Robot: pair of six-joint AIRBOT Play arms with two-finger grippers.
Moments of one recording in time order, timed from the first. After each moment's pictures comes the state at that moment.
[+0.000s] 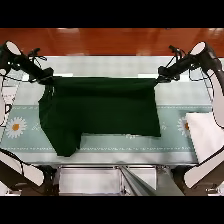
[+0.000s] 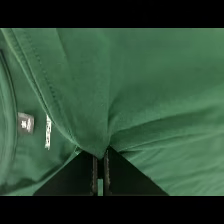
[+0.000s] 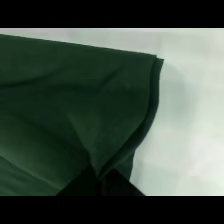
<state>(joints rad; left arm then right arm) 0.19 -1.89 1.76 1.27 -1.46 -1.46 -0.08 -1.91 1.77 -1.09 1.38 1.40</state>
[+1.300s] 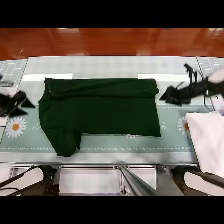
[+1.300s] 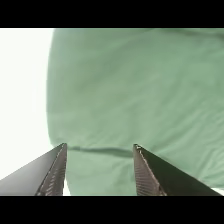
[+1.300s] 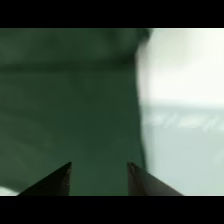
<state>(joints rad) 0.52 -1.25 1.03 1.22 -1.42 -1.55 -0.15 -1.27 0.97 -1.00 1.18 1.40</state>
